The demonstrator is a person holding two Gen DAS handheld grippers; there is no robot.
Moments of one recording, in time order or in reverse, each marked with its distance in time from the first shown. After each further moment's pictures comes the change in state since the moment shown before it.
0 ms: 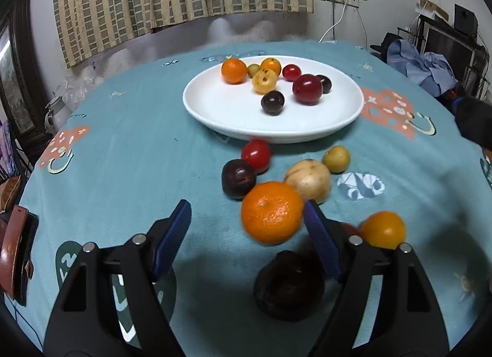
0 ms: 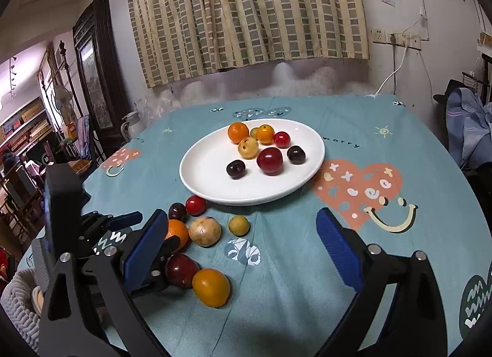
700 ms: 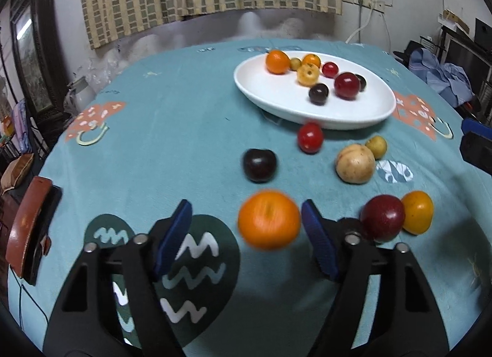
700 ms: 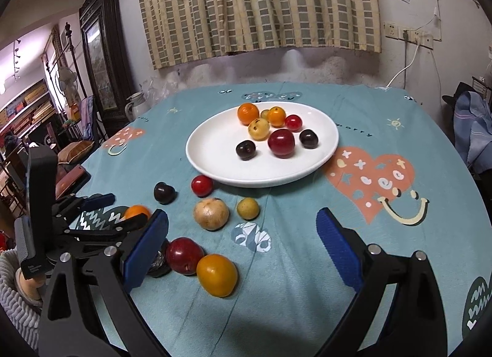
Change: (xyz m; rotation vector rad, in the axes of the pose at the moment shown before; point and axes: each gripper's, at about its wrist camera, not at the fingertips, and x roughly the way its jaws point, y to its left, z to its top) left arm -0.019 0.042 -0.021 -0.077 0.028 0.062; right arm 0.014 0.011 -0.010 -0.049 0.071 0.019
